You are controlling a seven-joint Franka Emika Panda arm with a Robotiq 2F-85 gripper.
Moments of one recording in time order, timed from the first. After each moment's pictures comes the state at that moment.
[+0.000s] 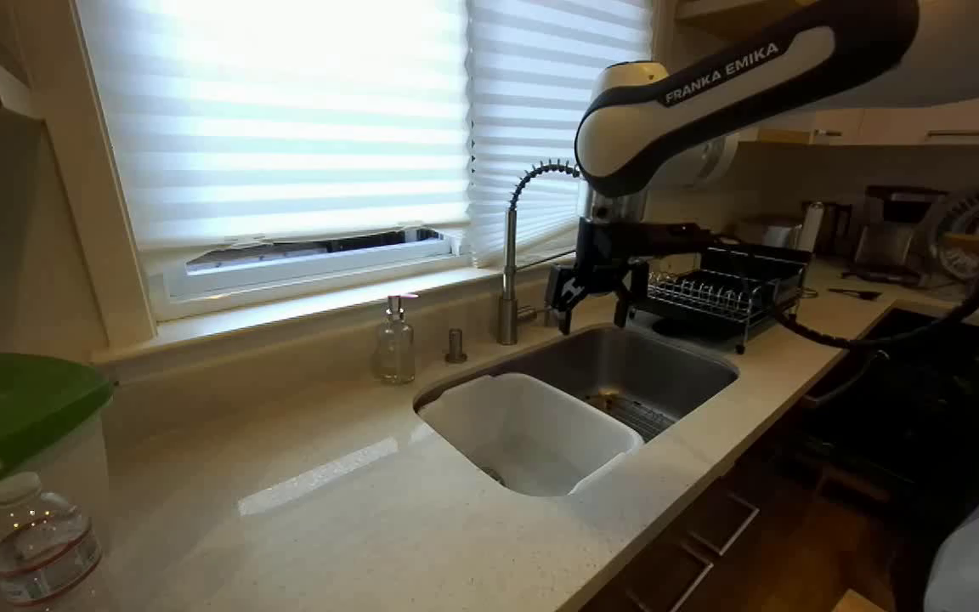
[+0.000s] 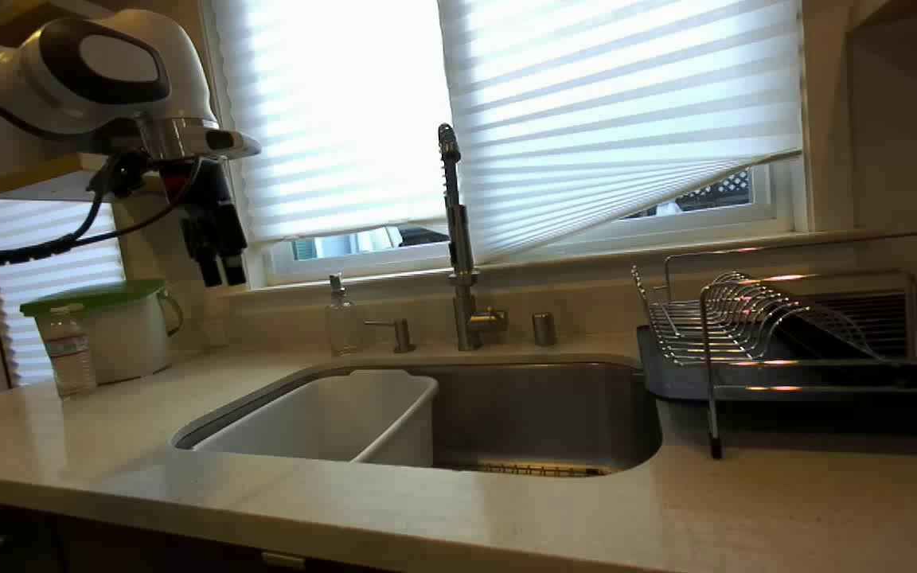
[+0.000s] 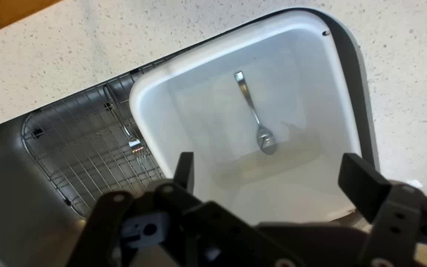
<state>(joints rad) -0.07 -0.40 0.04 -2.30 -0.02 2.02 0.24</state>
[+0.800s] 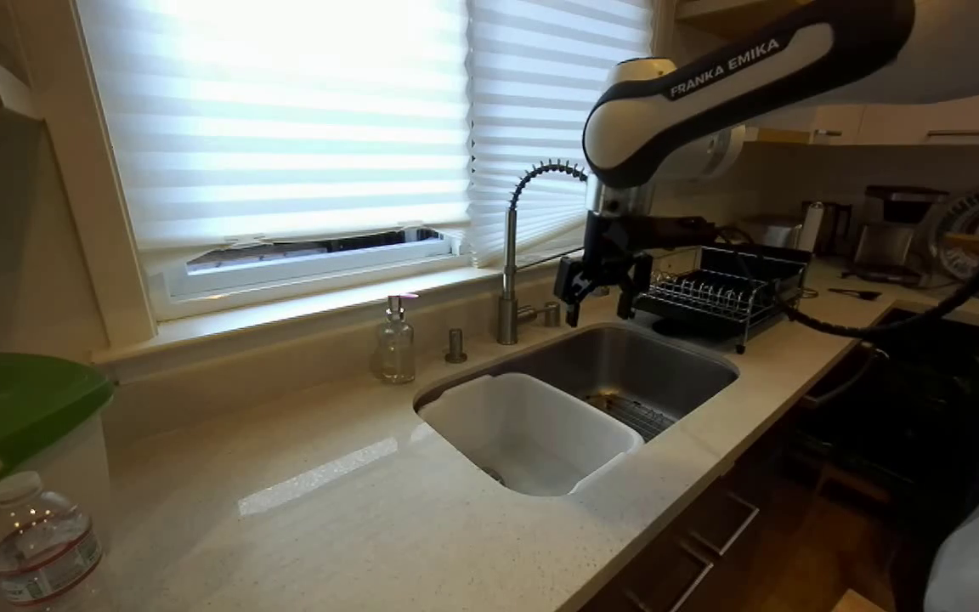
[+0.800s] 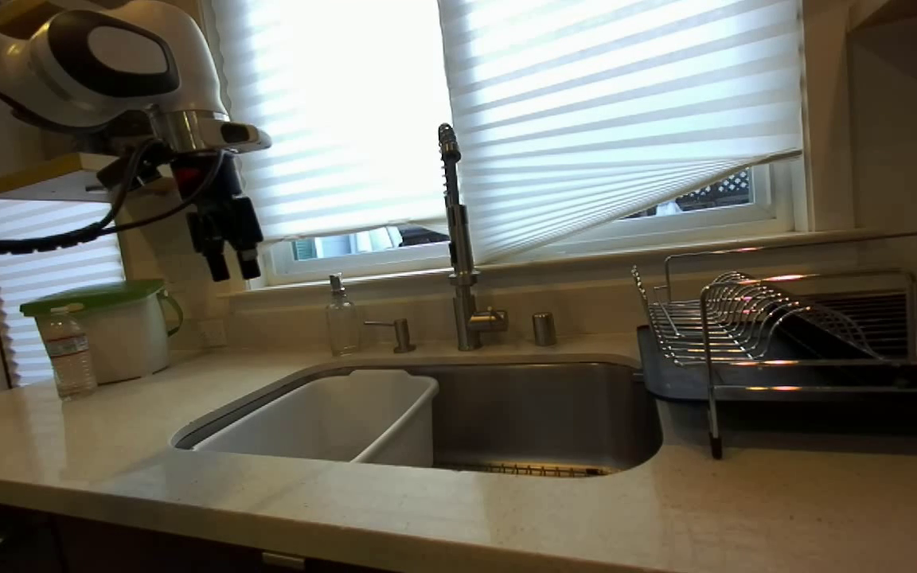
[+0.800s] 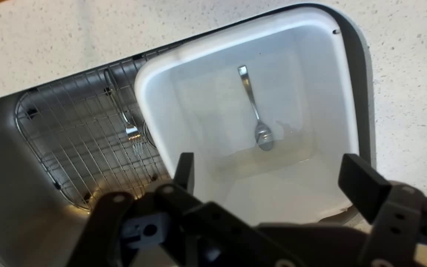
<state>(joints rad) -0.07 -0.39 0.00 -2.28 -0.02 2.02 0.11</state>
